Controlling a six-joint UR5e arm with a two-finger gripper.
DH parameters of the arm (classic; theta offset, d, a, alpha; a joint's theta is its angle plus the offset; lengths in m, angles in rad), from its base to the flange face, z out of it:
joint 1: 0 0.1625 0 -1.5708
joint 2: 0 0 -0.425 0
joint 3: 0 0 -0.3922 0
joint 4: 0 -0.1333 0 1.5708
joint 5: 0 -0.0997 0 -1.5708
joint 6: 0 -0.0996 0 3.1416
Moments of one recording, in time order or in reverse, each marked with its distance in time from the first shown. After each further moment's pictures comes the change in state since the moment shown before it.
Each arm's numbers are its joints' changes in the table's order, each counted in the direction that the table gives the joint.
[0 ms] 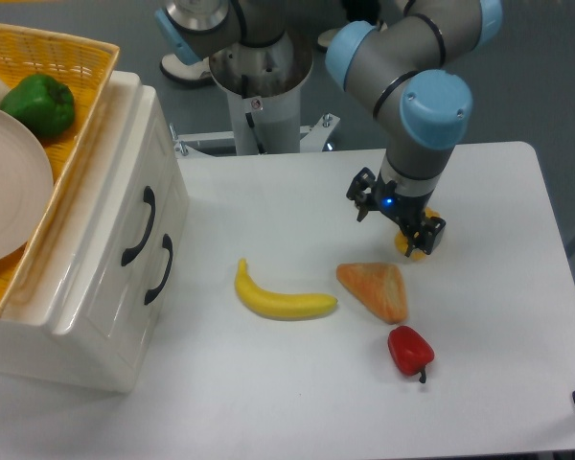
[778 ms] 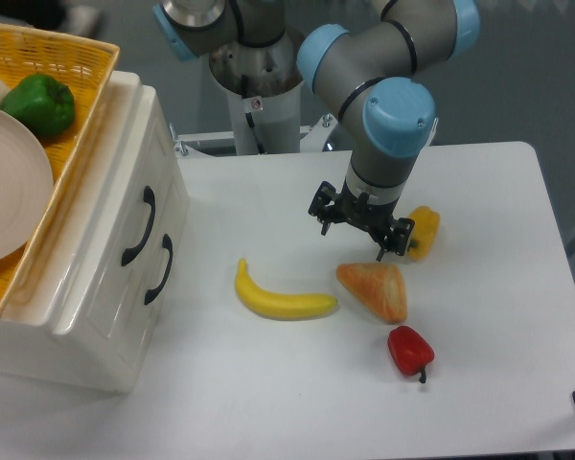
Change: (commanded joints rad) arm -0.045 -0.023 -0.005 0.006 0.035 0.239
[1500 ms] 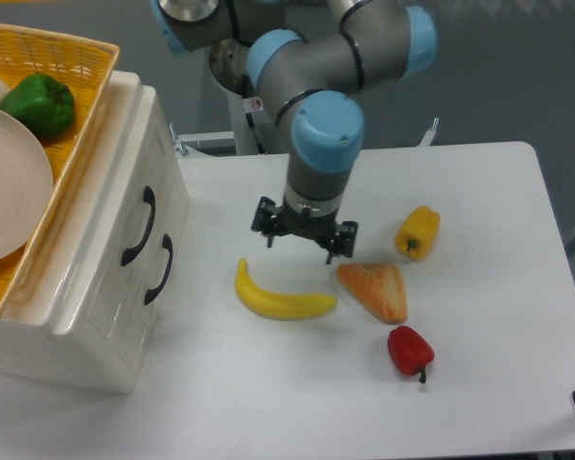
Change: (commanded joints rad) arm -0.184 0.006 -0.005 0.014 0.005 0.394
